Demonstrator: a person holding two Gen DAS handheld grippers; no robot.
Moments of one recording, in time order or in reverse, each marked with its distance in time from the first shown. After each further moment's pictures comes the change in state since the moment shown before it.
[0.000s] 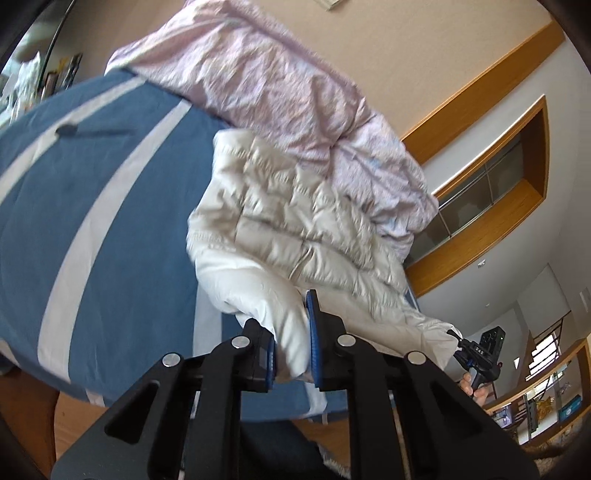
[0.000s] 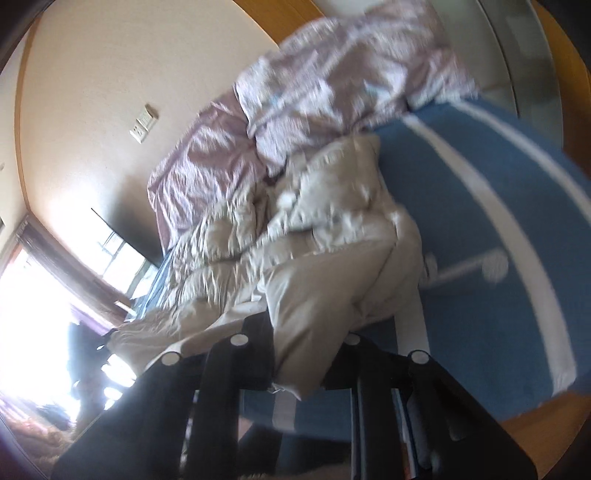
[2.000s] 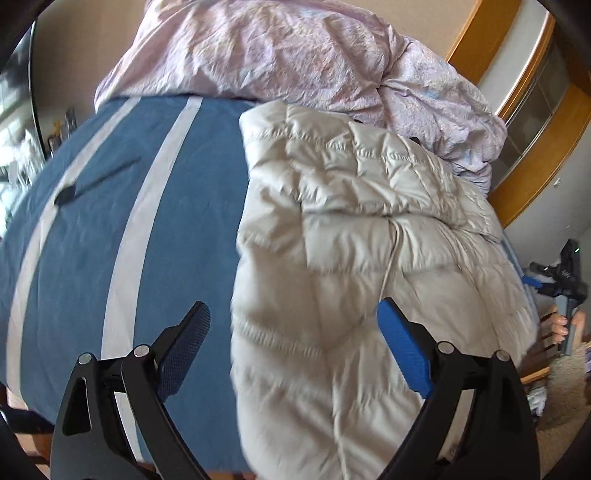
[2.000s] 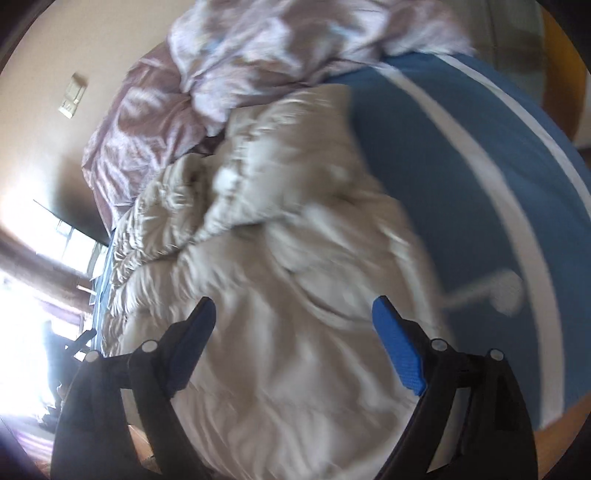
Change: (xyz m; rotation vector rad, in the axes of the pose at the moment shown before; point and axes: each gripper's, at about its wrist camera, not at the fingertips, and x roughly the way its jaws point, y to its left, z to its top) left arm 0.057 0.016 0.028 0.224 0.221 0.312; right arm 0.072 -0.030 0.032 0.112 0.280 -0.198
